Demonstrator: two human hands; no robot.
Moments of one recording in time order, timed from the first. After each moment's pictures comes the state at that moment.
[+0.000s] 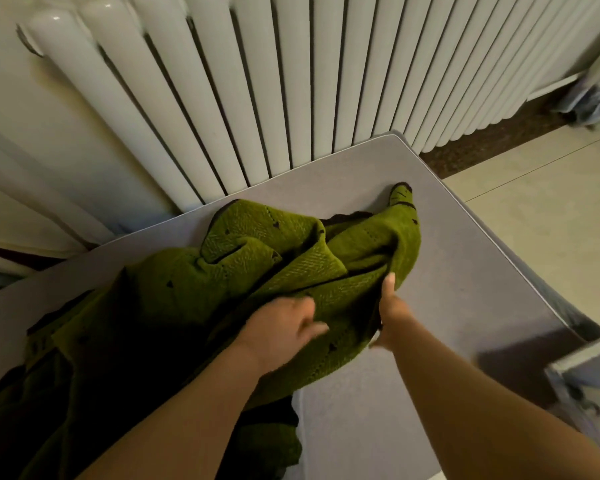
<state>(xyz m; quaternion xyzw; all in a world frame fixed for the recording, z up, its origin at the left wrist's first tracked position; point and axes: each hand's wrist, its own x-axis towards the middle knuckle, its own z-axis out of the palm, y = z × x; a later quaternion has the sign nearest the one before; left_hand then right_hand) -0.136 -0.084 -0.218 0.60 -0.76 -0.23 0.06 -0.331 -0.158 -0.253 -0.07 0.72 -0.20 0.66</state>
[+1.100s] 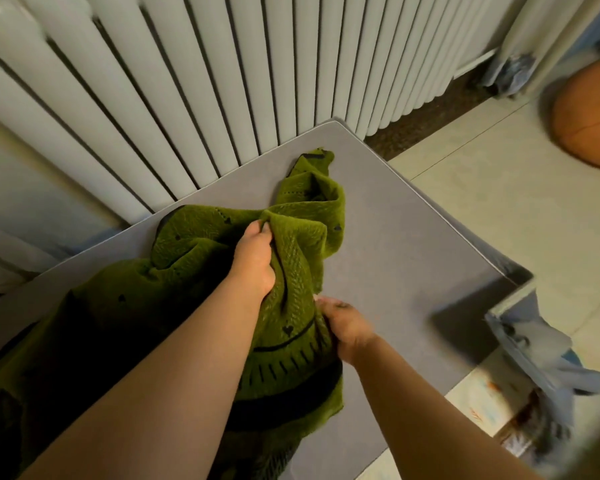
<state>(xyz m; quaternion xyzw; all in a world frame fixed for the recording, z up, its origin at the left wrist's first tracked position) -0.187 -0.186 -0.207 0.62 -0.16 -0.60 0.48 -0.328 -0.091 -0.234 -0.11 0.59 -0.29 0.75</state>
